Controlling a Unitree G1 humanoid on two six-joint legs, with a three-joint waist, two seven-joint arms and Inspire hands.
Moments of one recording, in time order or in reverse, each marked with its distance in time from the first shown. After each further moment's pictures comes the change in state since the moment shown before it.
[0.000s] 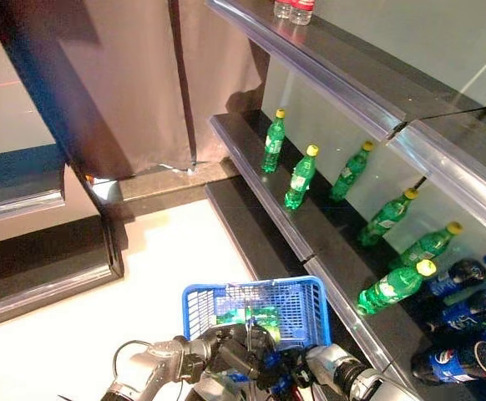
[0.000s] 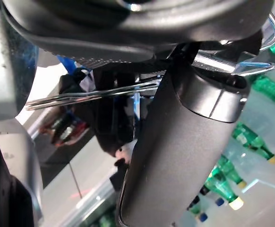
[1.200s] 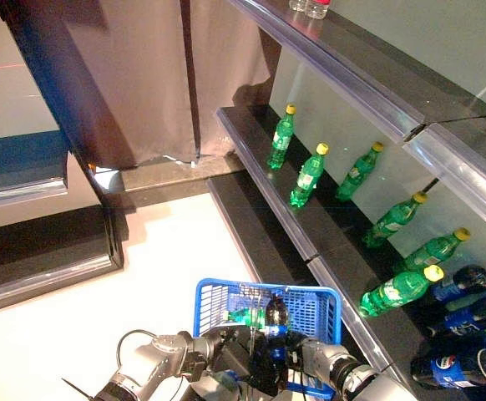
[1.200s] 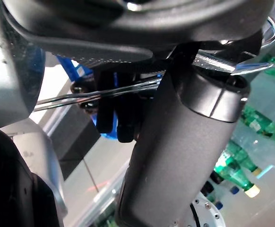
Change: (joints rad) left arm -0.050 0.049 -0.079 -0.009 0.005 -0.003 -0.002; right arm -0.017 0.053 -0.183 0.098 0.433 -0.188 -0.304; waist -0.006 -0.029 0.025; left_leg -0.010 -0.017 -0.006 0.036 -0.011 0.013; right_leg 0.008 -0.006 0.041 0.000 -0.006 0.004
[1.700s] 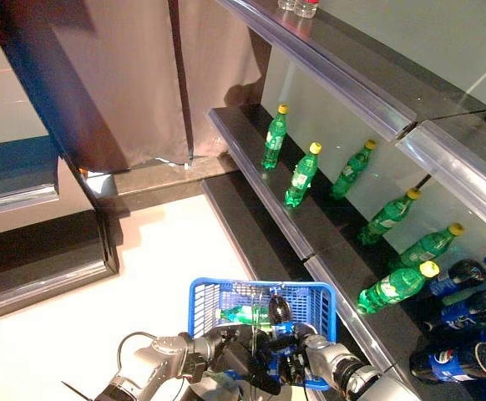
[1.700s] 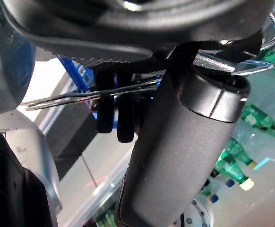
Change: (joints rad) left arm 0.016 -0.003 0.000 0.000 -0.020 -0.037 0.000; right arm 0.000 -0.033 0.057 -0.023 -0.311 -0.035 -0.018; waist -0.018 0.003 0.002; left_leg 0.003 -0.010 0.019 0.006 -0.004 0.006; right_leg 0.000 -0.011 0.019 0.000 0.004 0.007
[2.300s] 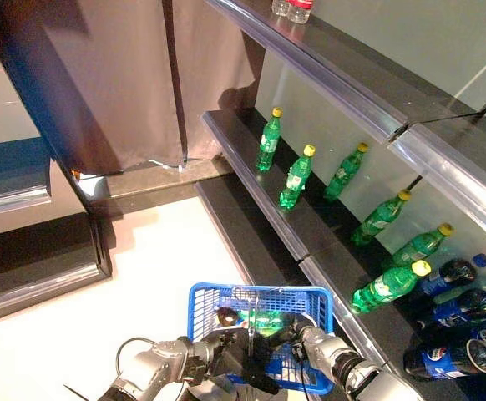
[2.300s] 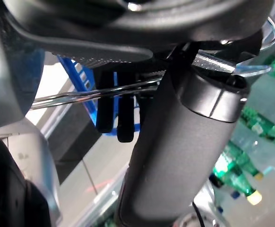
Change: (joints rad) left arm 0.009 -0.012 0.003 0.053 0.000 -0.001 0.064; right arm -0.024 -0.006 -0.003 -0.021 -0.033 0.040 -0.031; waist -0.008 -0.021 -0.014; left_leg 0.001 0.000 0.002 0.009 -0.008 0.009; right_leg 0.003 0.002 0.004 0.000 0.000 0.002
